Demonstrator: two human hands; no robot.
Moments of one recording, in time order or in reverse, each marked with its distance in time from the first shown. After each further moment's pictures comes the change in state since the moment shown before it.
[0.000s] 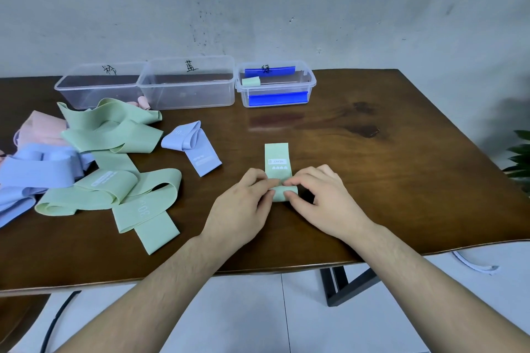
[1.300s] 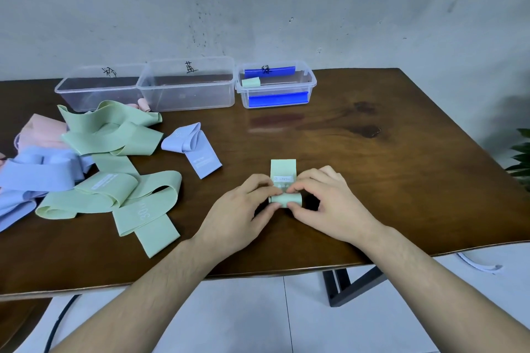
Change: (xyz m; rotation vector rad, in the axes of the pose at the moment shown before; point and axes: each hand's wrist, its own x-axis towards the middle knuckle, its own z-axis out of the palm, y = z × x) left_hand -0.003 -0.008 -0.006 -0.057 -0.083 0.122; right_hand -0.006 0.007 -0.006 0.008 -0.018 -0.069
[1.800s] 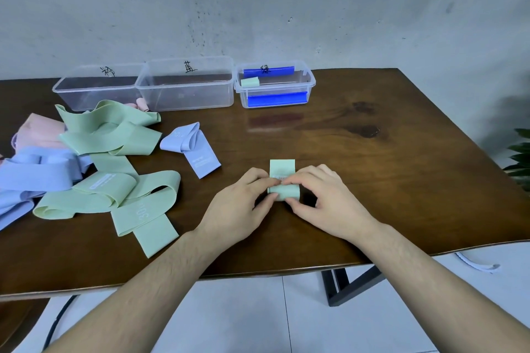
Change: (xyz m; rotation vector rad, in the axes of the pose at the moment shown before) left_hand 0.012 -0.004 0.003 0.014 0.024 -0.055; right_hand 0.005 -0.002 -0.001 0.023 0.022 -0.032
